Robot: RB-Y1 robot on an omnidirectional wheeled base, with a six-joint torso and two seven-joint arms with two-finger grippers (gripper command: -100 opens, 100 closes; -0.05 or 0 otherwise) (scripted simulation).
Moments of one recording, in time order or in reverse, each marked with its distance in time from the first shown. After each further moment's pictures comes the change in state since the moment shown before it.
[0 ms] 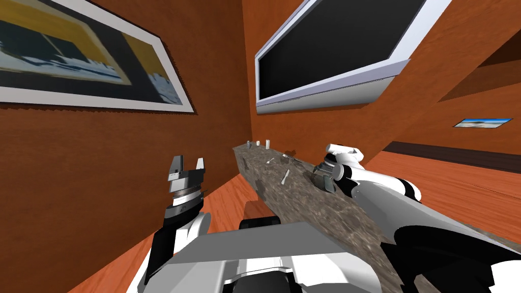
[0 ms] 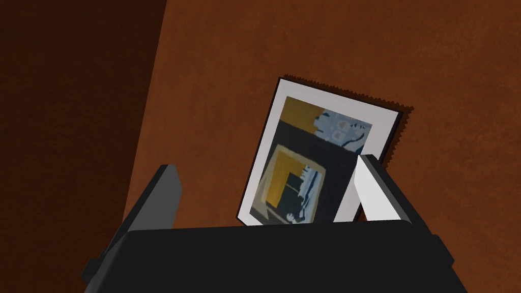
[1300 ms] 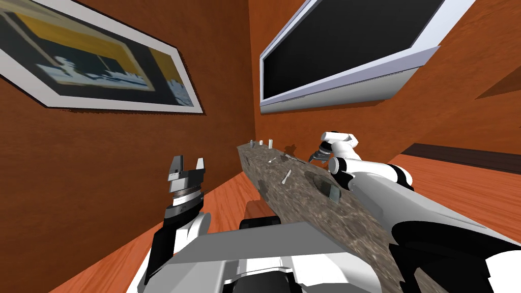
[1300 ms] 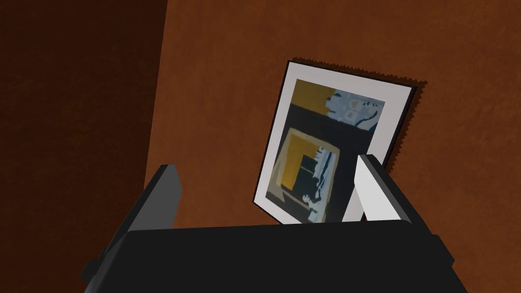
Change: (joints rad) left arm 0.000 0.000 0.000 0.000 0.000 0.000 0.000; right arm -0.162 -0.015 0.197 -0.085 -0.111 0.008 0.182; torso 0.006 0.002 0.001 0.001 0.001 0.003
